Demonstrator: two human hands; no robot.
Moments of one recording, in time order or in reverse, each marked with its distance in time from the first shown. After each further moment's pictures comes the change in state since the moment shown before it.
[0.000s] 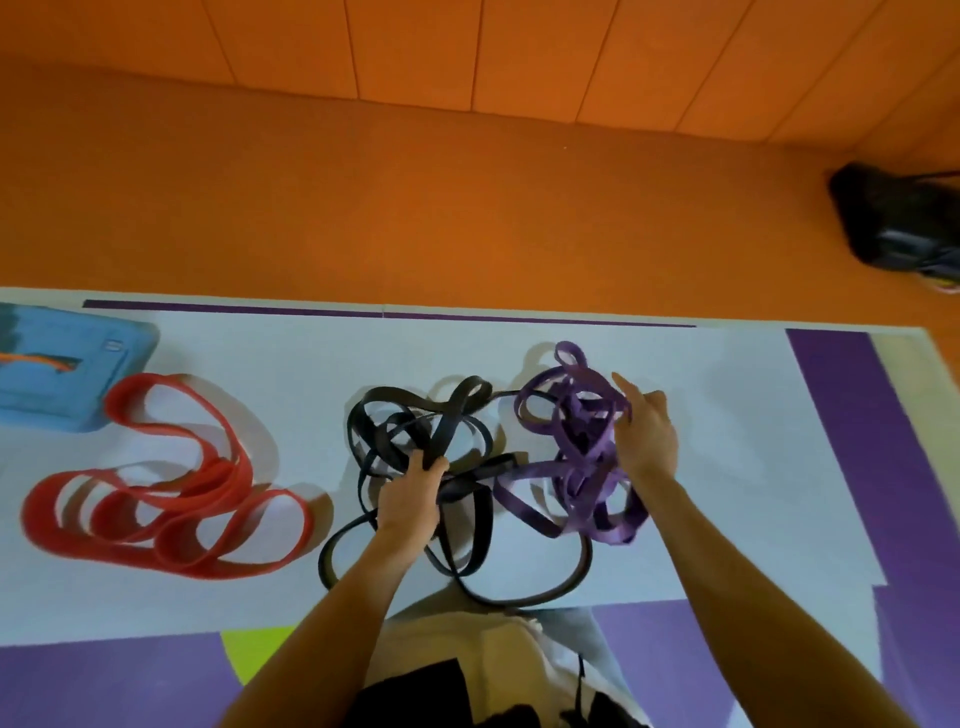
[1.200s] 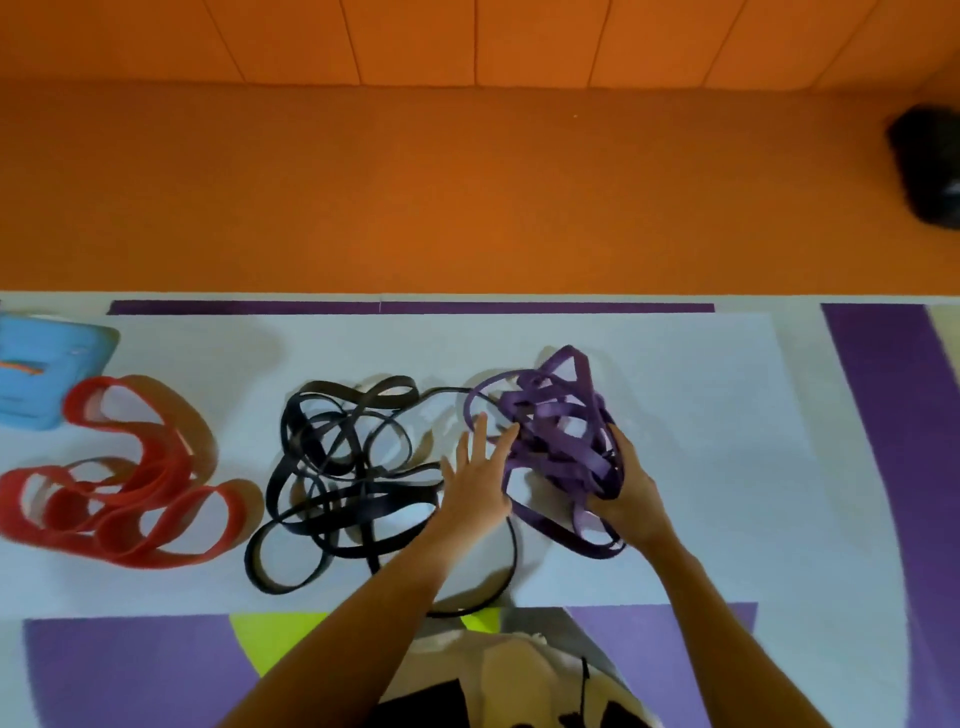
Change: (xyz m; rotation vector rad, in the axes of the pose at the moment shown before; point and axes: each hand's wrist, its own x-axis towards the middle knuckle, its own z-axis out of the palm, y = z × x) left_hand 0.041 0.205 0.020 -0.163 -0.157 0.010; right_hand -0.007 0.155 -0.024 0.470 -0.390 -0.085
